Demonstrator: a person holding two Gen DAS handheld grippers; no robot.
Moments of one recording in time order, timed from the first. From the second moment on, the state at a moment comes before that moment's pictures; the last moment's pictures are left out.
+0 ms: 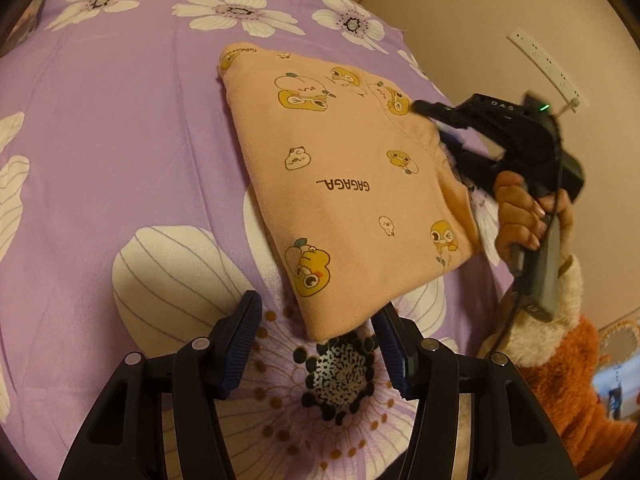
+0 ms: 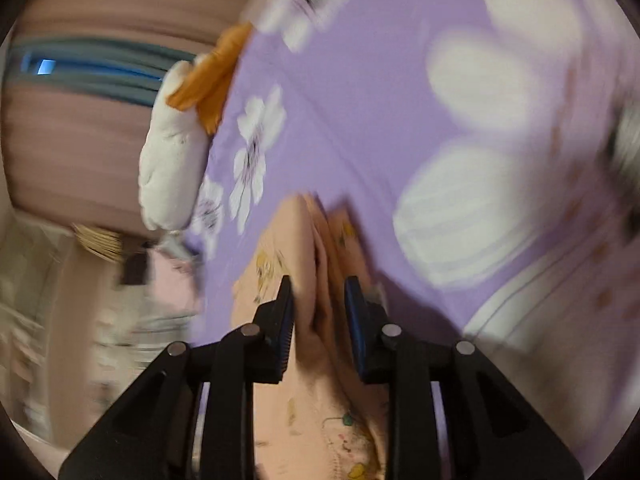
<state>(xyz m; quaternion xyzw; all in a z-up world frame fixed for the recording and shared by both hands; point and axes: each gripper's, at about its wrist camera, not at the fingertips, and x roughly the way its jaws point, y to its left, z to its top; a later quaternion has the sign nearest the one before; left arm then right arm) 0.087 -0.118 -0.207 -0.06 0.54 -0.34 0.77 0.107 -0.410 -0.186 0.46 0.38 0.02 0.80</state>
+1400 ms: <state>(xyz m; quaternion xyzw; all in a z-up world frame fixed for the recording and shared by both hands) 0.054 -0.162 -0.205 0.06 0.49 -0.29 0.82 0.022 -0.377 -0.183 0.24 0.44 0.02 0.86</state>
